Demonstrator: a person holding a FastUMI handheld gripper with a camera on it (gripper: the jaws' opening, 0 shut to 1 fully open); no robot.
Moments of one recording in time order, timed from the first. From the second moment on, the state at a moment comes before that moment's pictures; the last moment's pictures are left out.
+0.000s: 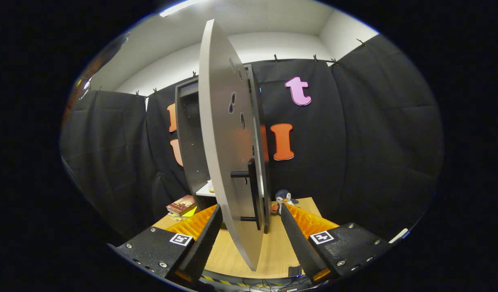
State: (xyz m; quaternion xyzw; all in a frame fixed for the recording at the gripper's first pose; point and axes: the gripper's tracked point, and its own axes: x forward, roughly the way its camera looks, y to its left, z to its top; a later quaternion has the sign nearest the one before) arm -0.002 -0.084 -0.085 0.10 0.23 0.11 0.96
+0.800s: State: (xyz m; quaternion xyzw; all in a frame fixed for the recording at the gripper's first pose) arm 0.024 -0.099 -0.126 0.19 0.25 0.21 0.93
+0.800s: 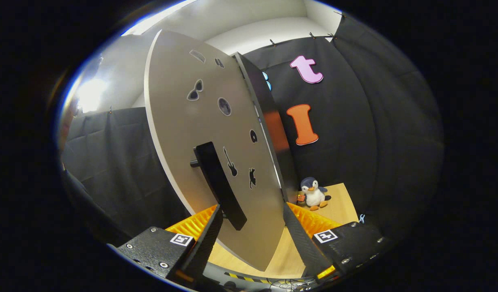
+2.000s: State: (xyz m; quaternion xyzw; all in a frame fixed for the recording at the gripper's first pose) arm 0.030 0.016 -0.127 0.23 0.25 0.36 0.87
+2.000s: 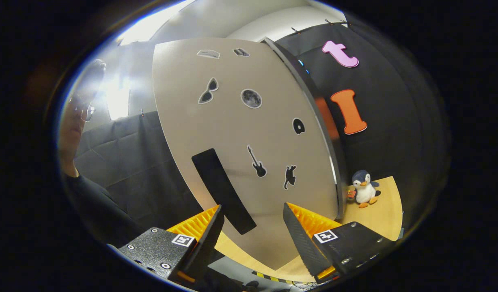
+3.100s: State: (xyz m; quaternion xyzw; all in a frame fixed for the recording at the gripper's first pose) arm 0.122 0.181 -0.140 0.18 0.23 0.34 0.89
